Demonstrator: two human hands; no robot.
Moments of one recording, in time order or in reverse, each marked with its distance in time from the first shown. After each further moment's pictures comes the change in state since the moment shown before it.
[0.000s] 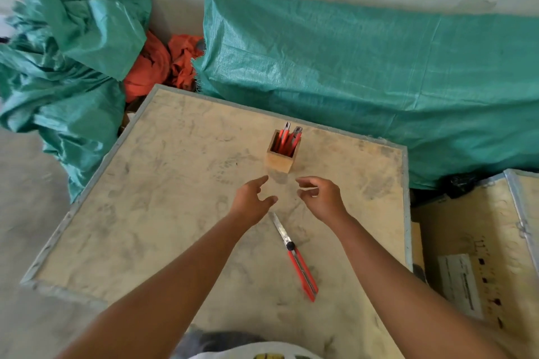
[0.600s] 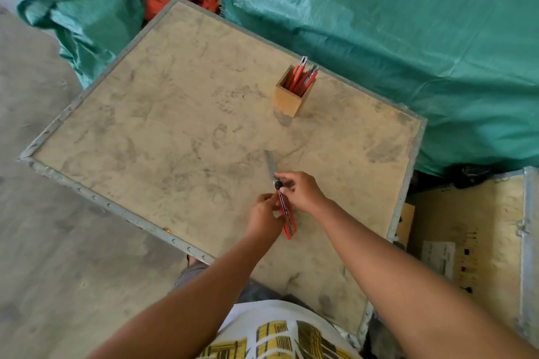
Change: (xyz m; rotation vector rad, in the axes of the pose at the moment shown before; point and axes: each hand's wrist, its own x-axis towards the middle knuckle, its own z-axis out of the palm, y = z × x) left_hand -0.123 -0.058 0.161 -0.104 0.077 -0.135; right_hand -0.063 0.074 0.042 -0.296 -0.461 -0.071
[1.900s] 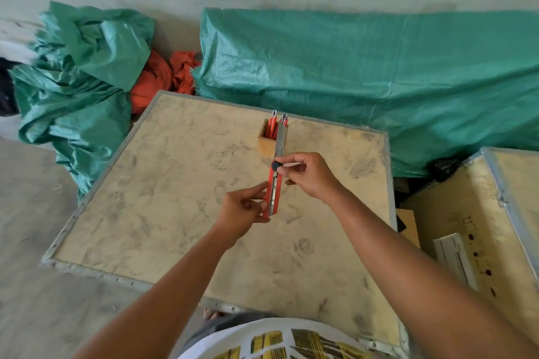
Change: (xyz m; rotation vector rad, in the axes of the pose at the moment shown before) left_hand -0.001 0.077 -0.155 -0.443 -0.188 0.178; right_hand -0.043 -0.106 -0.100 0.598 0.349 -0.166
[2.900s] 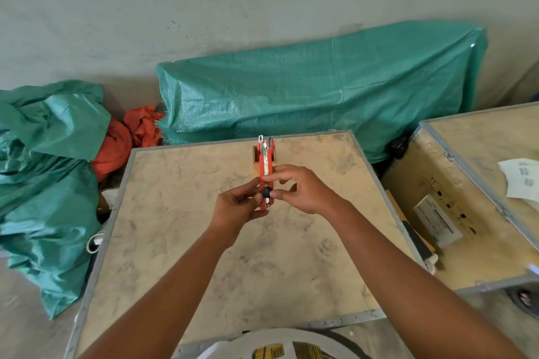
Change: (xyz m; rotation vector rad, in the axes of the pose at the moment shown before) left_hand 0.019 0.059 -0.093 -0.099 -0.298 0.060; right_hand -0.043 -0.077 0.079 -0.303 0.173 -0.098
